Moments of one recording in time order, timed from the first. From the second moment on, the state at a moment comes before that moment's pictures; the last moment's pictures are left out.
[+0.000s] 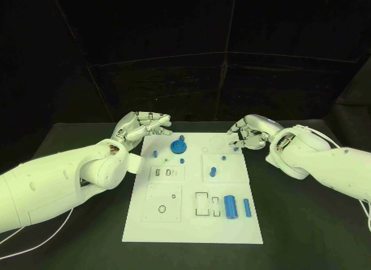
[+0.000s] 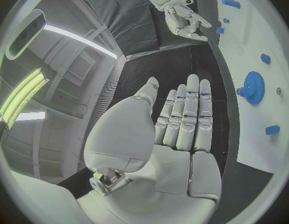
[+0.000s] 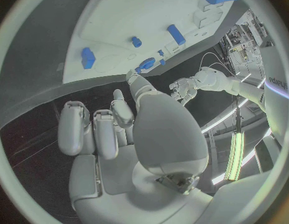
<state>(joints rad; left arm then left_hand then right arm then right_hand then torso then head) 1.16 -0.84 0.00 1.48 -0.12 -0.29 0.48 1.33 0.00 0.07 0.09 0.05 0.98 0.21 0.11 0.07 1.09 0.15 0.13 0.07 1.18 0.10 0.24 0.22 0.17 0.93 0.22 0.30 0.13 1.22 -0.82 0.00 1.37 -1.33 -0.37 0.02 1.38 -0.11 0.14 0.04 0.20 0.95 0.15 0.10 0.07 1.33 0.06 1.21 1.16 1.47 -0.01 1.48 1.31 0.08 1.38 0.10 1.44 1.25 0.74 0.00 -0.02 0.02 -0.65</state>
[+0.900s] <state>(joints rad) 1.16 -0.83 0.00 1.45 -0.12 -0.28 0.48 1.33 0.00 0.07 0.09 0.05 0.98 0.21 0.11 0.07 1.09 0.15 0.13 0.07 1.18 0.10 0.24 0.22 0.17 0.93 0.21 0.30 0.13 1.18 -0.81 0.00 1.22 -1.23 -0.31 0.14 1.39 -0.11 0.14 0.03 0.20 0.93 0.16 0.09 0.07 1.33 0.06 1.20 1.15 1.47 -0.01 1.48 1.31 0.08 1.38 0.10 1.44 1.25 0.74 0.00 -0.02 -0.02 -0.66</state>
